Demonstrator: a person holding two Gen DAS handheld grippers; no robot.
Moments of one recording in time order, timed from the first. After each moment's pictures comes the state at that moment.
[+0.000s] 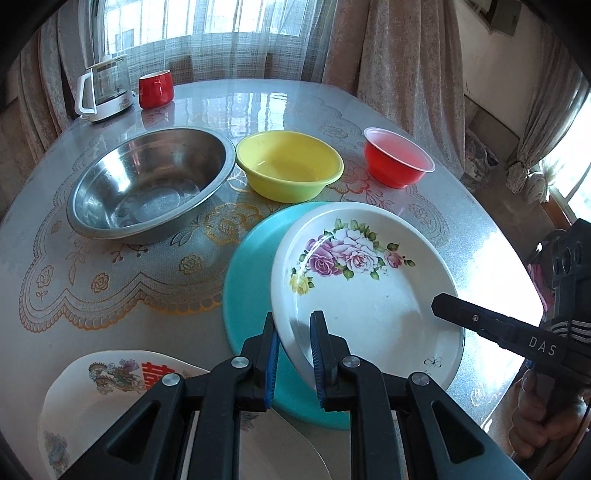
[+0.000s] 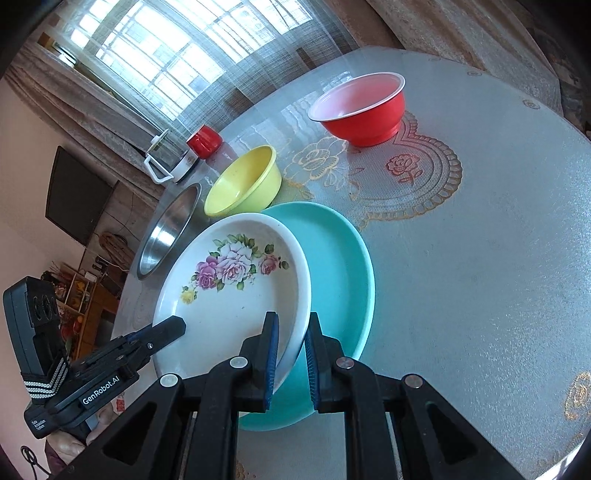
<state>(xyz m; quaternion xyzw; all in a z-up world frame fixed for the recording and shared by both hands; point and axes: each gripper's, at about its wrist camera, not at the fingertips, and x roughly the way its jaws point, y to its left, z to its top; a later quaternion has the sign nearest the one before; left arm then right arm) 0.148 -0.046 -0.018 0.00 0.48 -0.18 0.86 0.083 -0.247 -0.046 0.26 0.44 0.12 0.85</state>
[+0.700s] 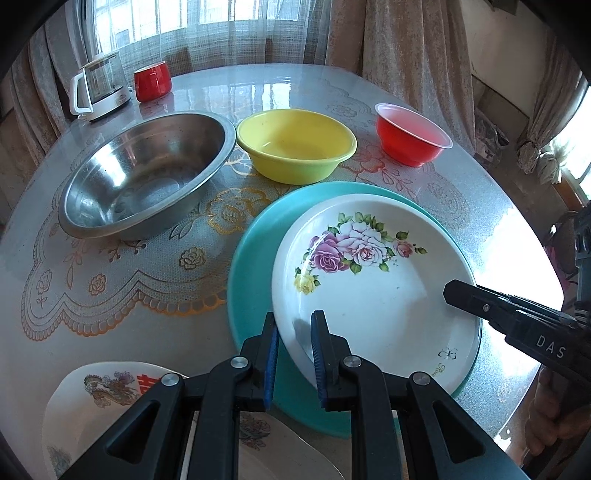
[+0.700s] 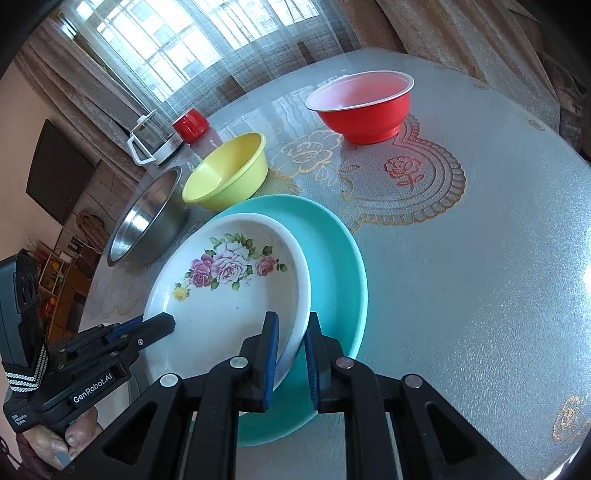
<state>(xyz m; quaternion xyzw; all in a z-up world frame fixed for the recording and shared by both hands) 0.160 -0.053 -0.034 0.04 0.49 -0.17 0.85 0.097 -0.234 -0.050 0.20 0.46 0.09 0.86</state>
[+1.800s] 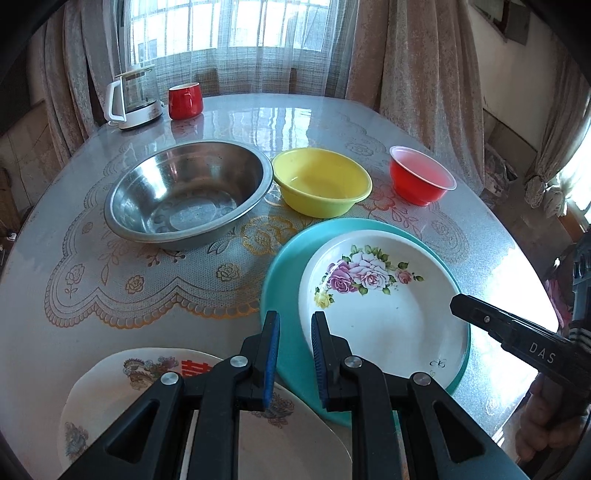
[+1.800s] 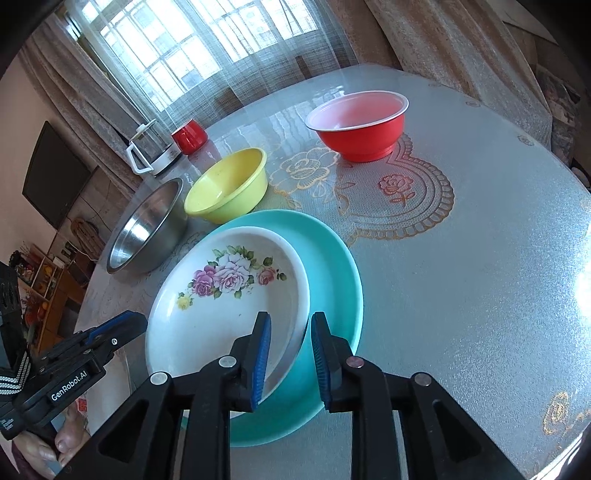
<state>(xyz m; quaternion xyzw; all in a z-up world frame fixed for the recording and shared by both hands) 0.139 -0.028 -0.005 0.00 0.44 -0.14 0.89 0.086 -0.236 -0.034 0.20 0.42 0.07 0.88</state>
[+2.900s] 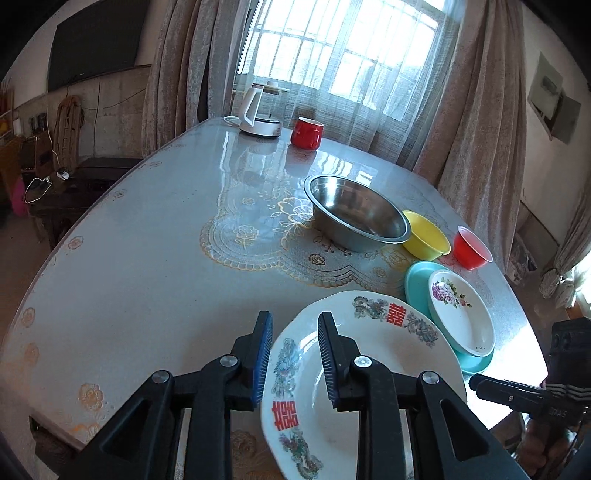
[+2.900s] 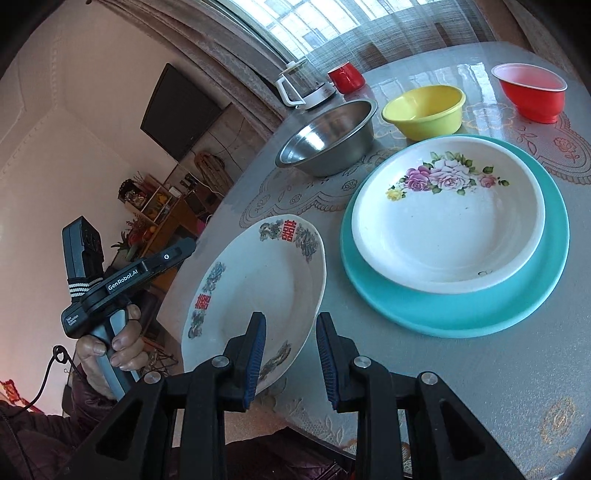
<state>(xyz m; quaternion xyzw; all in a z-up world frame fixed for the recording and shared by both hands) 0.049 0.157 0.006 -0.13 0.38 -0.04 0.92 0.033 -0.138 -0.042 0.19 0.44 0.34 0.81</state>
